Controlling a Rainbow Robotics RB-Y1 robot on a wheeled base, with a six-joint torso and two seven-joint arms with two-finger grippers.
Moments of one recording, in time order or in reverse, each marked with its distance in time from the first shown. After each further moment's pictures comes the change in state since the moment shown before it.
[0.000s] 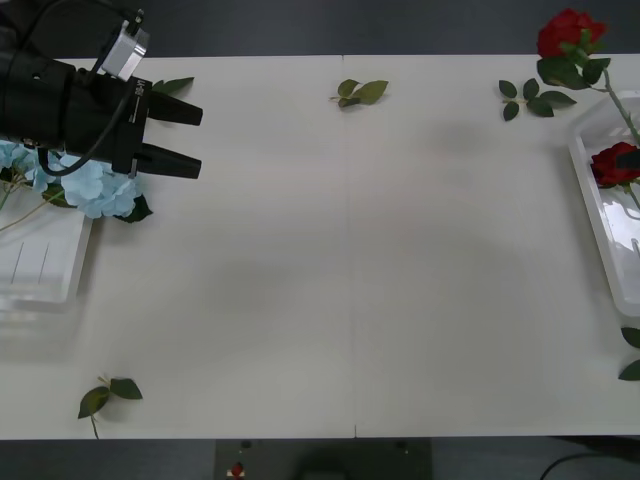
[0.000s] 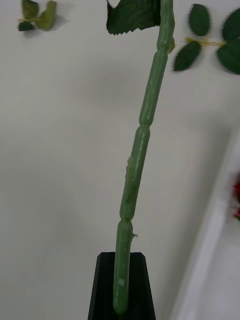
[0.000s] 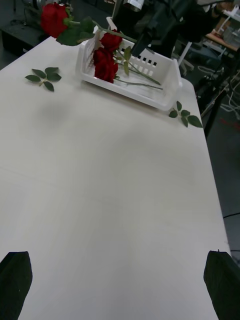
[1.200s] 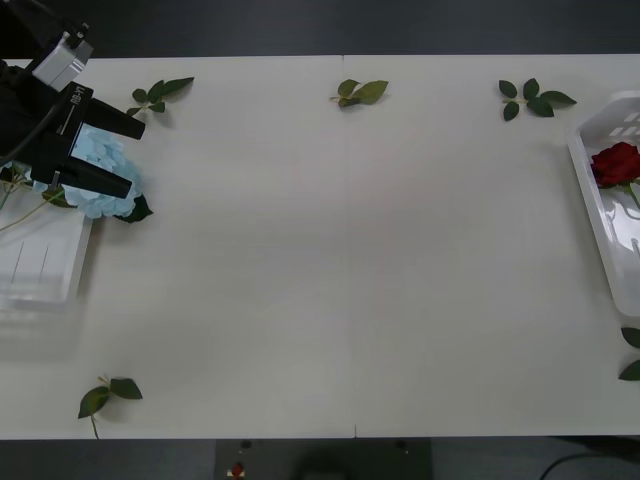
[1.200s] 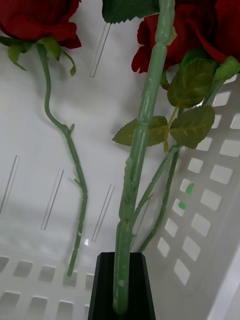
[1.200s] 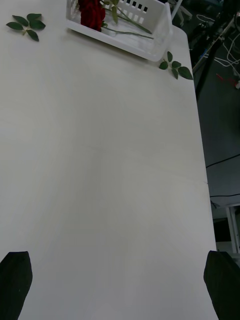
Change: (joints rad) right arm 0.001 -0.108 0.010 0.339 0.333 -0.253 0.377; left arm 0.000 0.155 0.000 0.000 -0.001 0.153 -0.007
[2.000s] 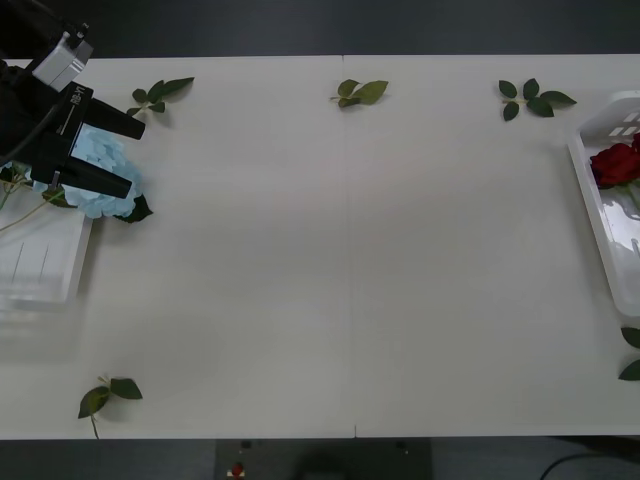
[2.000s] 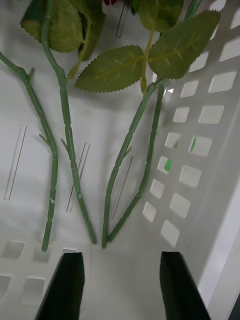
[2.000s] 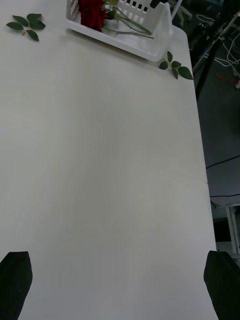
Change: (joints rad) right arm 0.104 0.000 -0.011 0.000 -0.008 -0.105 0.000; left arm 0.000 0.000 0.000 0.000 0.000 0.000 0.000
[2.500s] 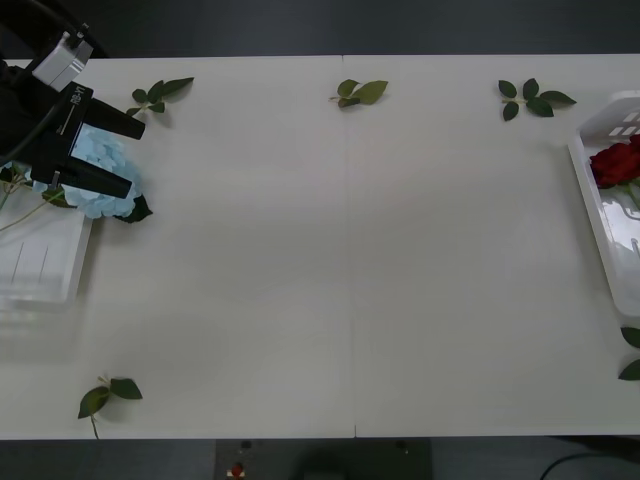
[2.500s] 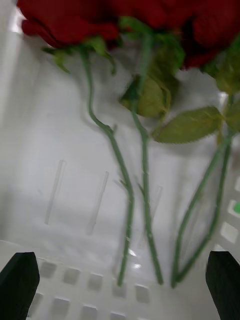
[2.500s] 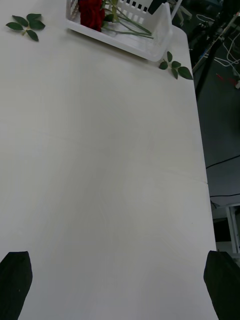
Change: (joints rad) right arm 0.000 0.000 0.000 -0.050 -0.225 0.169 0.000; left arm 0.000 0.000 0.000 0.000 0.000 0.000 0.000
